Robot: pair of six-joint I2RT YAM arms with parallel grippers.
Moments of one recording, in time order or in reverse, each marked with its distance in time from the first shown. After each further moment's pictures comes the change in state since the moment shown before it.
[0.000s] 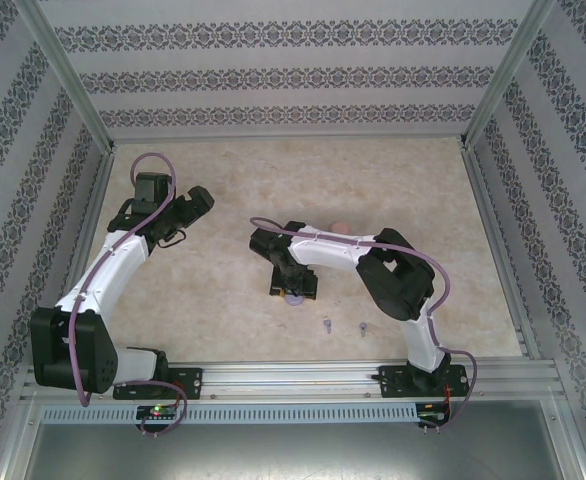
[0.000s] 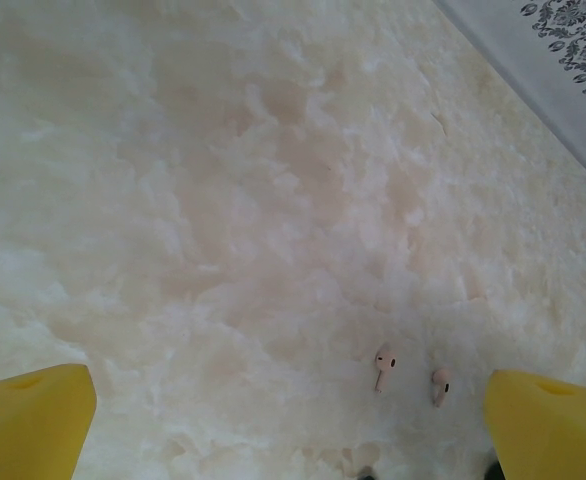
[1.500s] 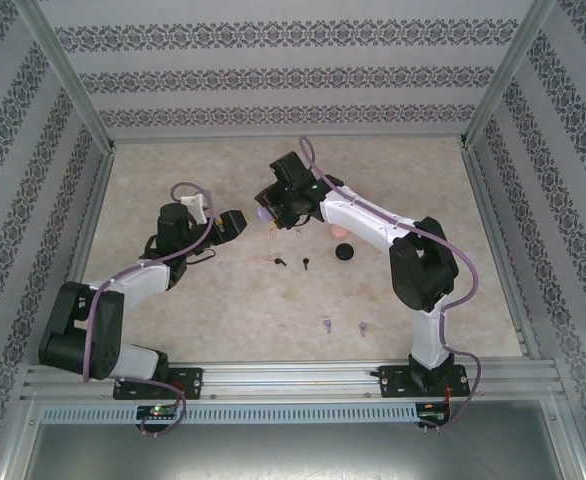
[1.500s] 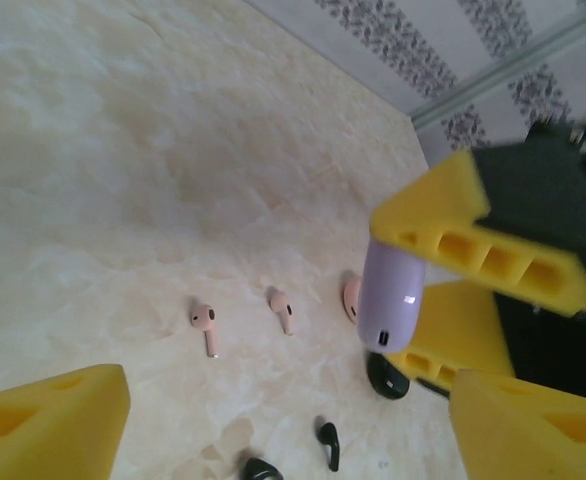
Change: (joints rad) left arm -0.132 0.105 -0.401 0.896 0.360 0.045; right arm -0.235 -0.069 0.195 0.495 -0.138 0.397
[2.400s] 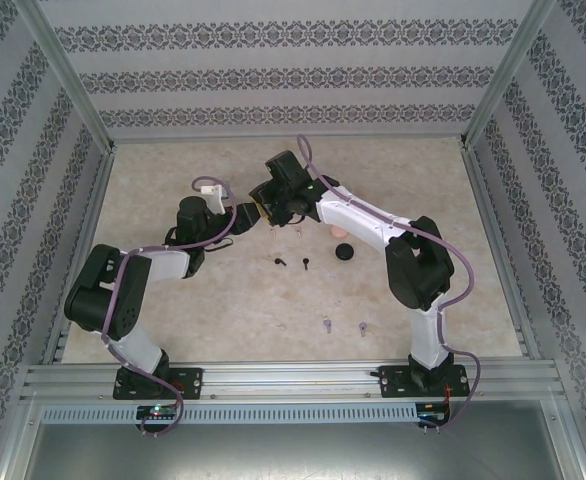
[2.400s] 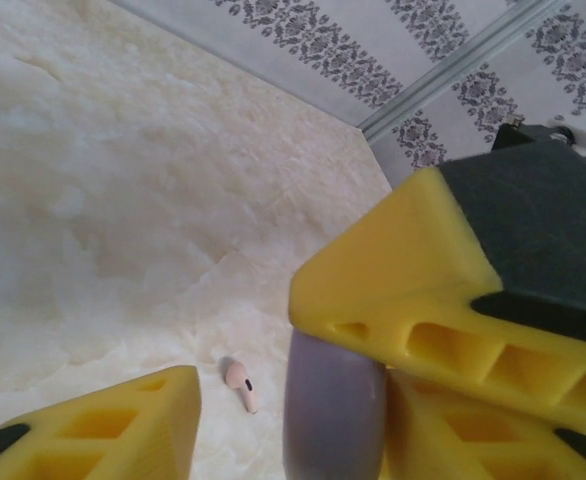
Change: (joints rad) left arm -0.066 0.241 0.092 0.294 -0.002 -0.017; right arm 0.014 0.023 0.016 0.055 -0.001 0.053
